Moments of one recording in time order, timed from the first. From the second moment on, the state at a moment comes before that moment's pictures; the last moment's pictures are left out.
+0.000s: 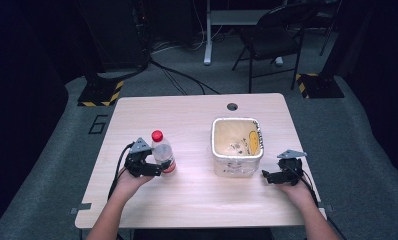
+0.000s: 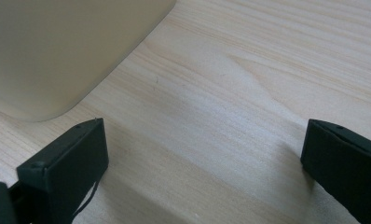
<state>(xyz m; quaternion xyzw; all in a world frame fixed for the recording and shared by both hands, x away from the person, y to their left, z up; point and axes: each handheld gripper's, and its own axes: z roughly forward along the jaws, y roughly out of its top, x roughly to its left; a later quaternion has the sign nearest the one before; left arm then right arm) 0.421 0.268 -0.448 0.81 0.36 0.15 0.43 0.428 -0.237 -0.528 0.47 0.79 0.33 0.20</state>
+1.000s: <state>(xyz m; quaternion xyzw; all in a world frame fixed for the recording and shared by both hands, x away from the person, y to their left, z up) 0.425 0.262 -0.435 0.82 0.35 0.16 0.42 0.428 -0.237 -0.528 0.47 0.79 0.33 0.20</state>
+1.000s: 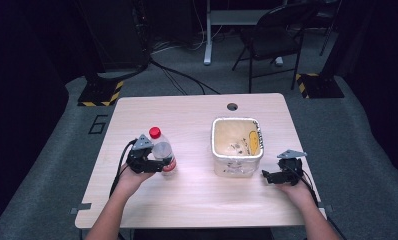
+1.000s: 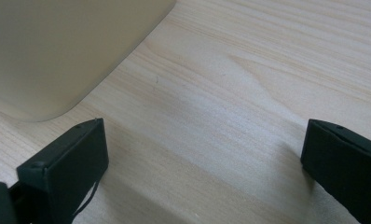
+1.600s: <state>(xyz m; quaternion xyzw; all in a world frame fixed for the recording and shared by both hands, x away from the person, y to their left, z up) 0.423 0.254 -0.397 0.83 0.34 0.17 0.41 0.428 -0.238 -0.528 0.47 0.79 0.33 0.20</state>
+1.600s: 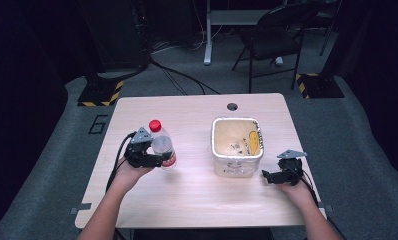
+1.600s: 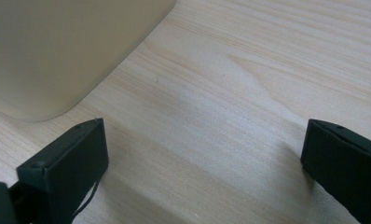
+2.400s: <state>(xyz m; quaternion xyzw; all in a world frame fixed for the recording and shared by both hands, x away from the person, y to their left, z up) 0.430 0.229 -0.364 0.84 0.32 0.17 0.41 0.428 -0.237 -0.528 0.47 0.79 0.33 0.20</state>
